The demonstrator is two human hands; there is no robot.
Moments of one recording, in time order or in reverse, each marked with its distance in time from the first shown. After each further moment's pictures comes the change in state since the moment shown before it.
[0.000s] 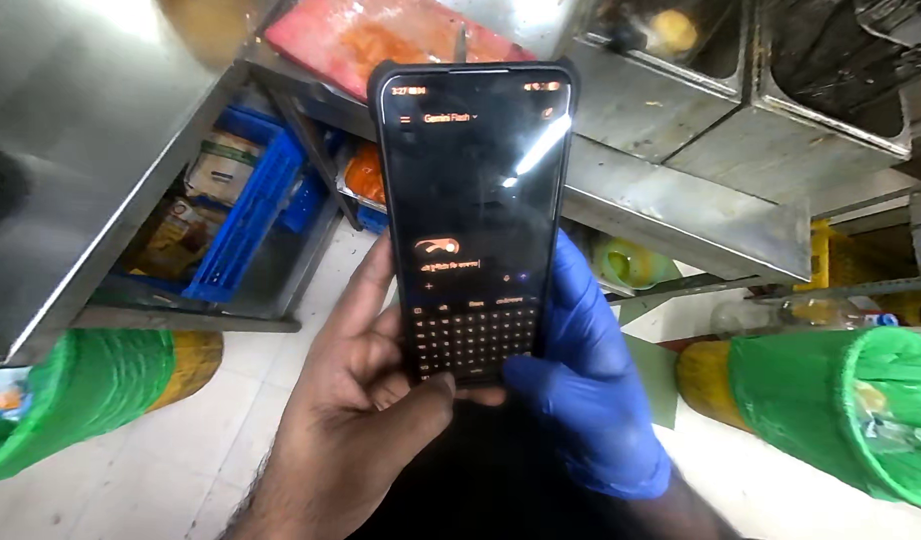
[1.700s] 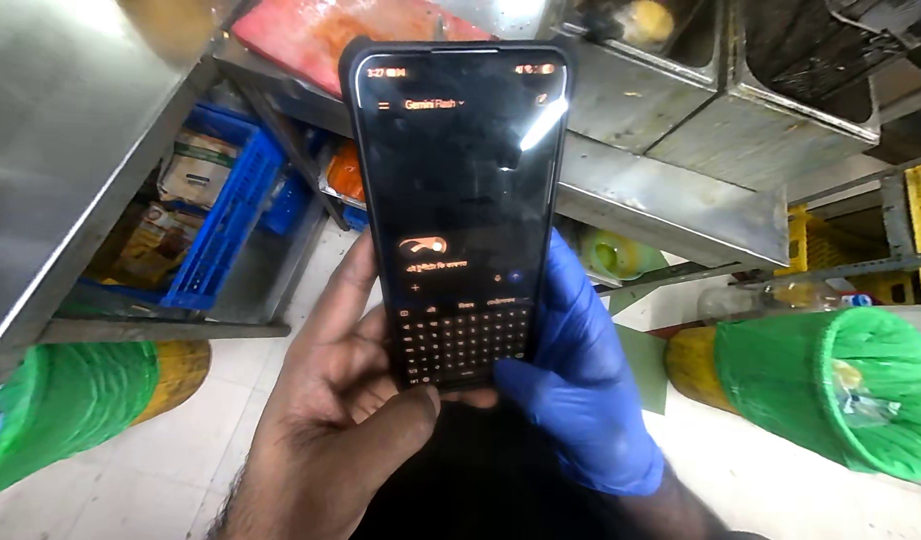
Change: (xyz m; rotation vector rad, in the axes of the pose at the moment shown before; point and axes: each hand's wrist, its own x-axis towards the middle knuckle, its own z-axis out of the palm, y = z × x) left_hand 0.005 0.001 0.006 -0.023 -0.040 0.009; right_hand -0.005 -0.004 -0.007 -0.038 0.010 -0.042
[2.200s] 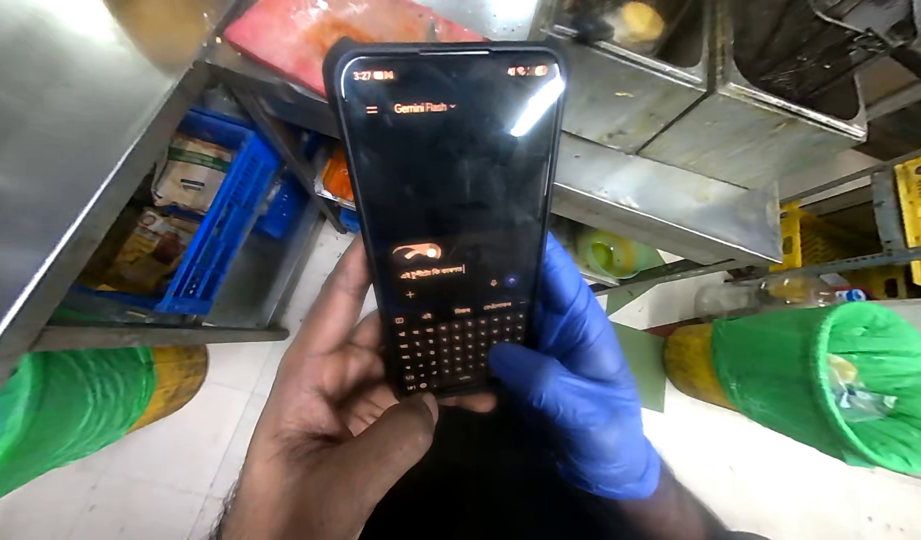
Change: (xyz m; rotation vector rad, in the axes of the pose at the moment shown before) left_hand -0.003 0.000 0.001 0.002 -0.010 0.009; right_hand -0.001 -0.001 0.004 0.050 0.047 0.009
